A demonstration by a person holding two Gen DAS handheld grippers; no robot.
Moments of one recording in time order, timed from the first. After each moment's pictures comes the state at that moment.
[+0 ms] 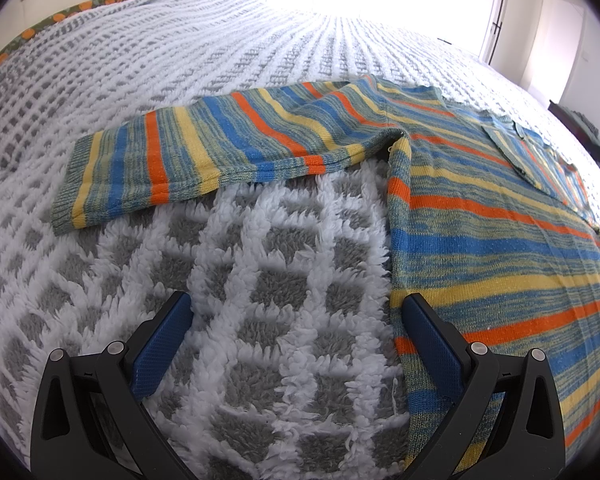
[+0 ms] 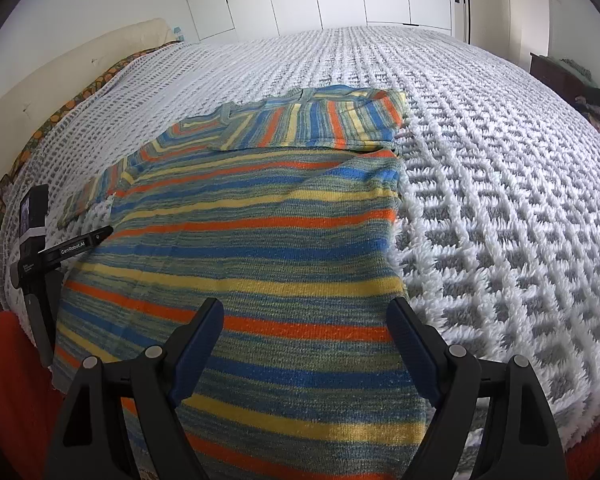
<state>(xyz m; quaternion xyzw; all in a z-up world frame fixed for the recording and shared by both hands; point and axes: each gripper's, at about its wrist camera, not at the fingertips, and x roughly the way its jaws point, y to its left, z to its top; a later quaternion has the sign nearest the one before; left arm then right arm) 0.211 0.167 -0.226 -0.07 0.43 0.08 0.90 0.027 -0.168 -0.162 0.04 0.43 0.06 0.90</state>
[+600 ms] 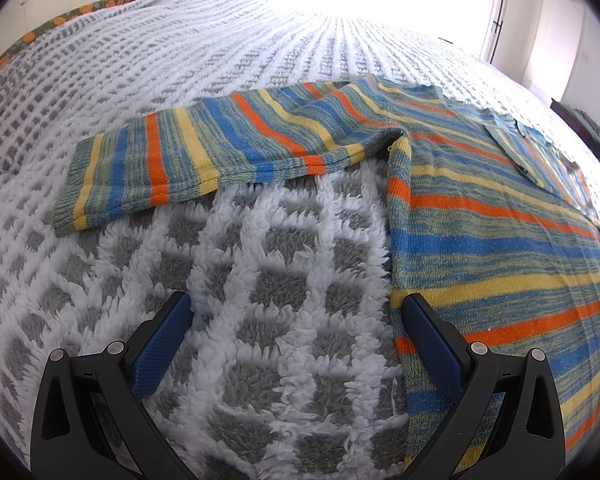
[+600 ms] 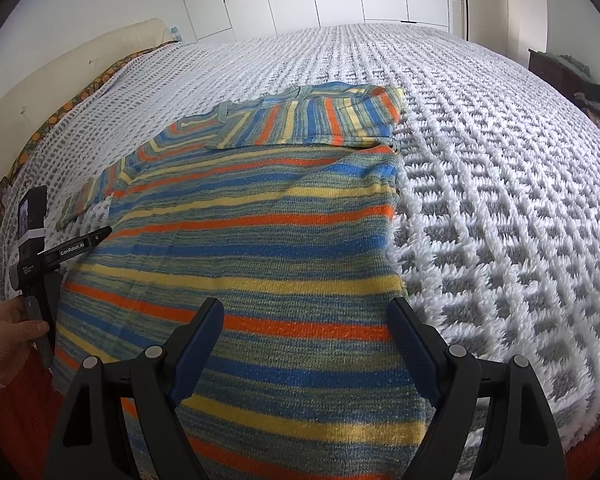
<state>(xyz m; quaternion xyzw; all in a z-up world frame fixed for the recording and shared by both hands) 0.209 0.161 -0.227 -0.07 0.43 0.09 0.90 0.027 -0.168 -0.165 0.04 0.43 0.06 0.90</state>
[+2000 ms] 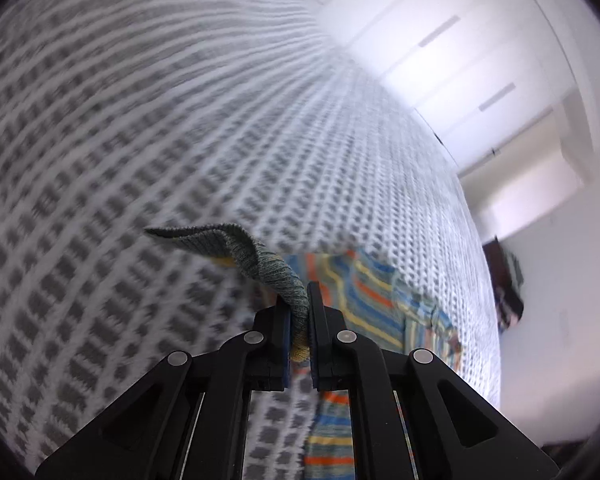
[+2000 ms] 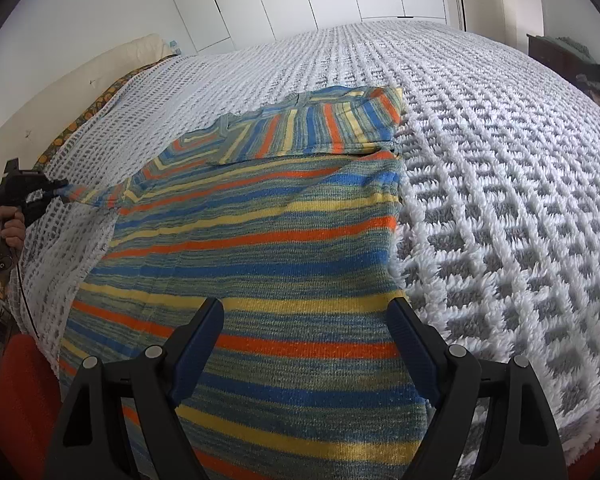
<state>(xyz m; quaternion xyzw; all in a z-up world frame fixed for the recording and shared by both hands) 0.290 0.286 -0.093 -0.32 0.39 0.00 0.86 0.037 -0.182 -0.162 0.09 0.42 0.08 0.90</state>
